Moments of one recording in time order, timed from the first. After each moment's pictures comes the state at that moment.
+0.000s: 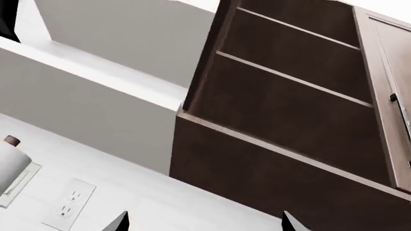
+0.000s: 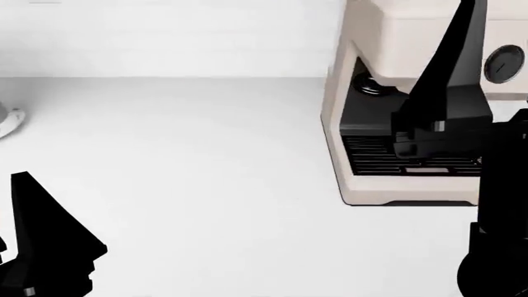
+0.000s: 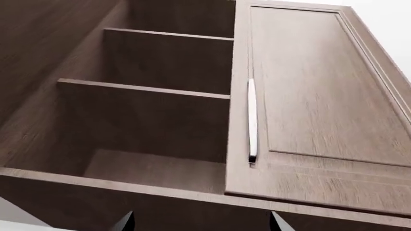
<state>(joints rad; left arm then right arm) 0.13 -0.31 0.10 0.46 -0.47 0.76 -0.17 0.57 0.78 -0.36 -0.81 0.36 0.05 0.66</state>
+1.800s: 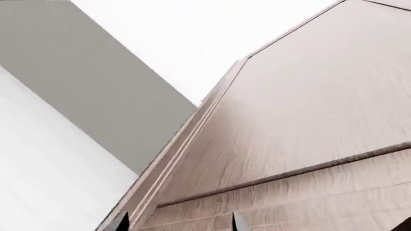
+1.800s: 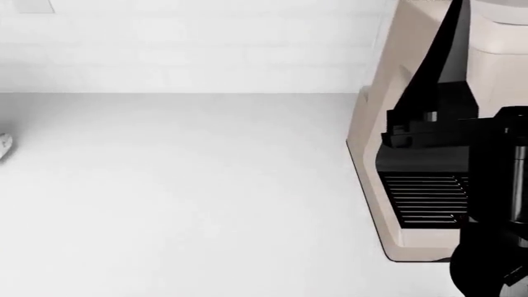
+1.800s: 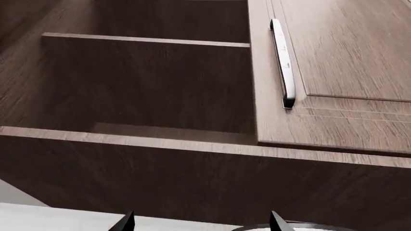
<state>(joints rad) -1.34 -0.88 0.27 0.74 -1.37 0.19 -0.96 0.56 0.75 -0.36 -0.73 0.39 0.00 0.63</state>
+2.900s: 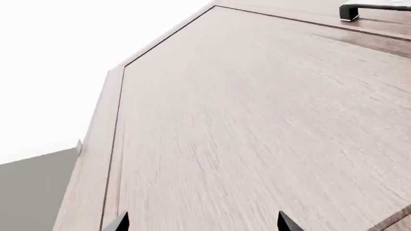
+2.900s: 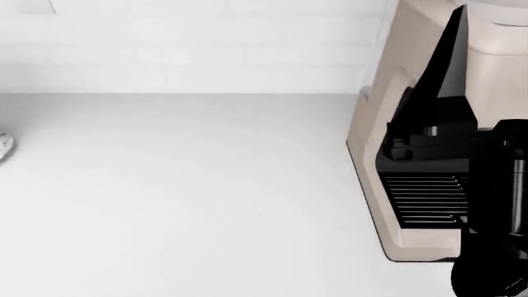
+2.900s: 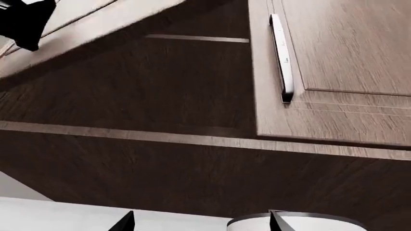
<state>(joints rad) -1.86 -0.49 0.80 -0.19 -0.54 0.07 -0.33 0.50 0.77 -0.35 -0.74 0.38 -0.03 0.64</state>
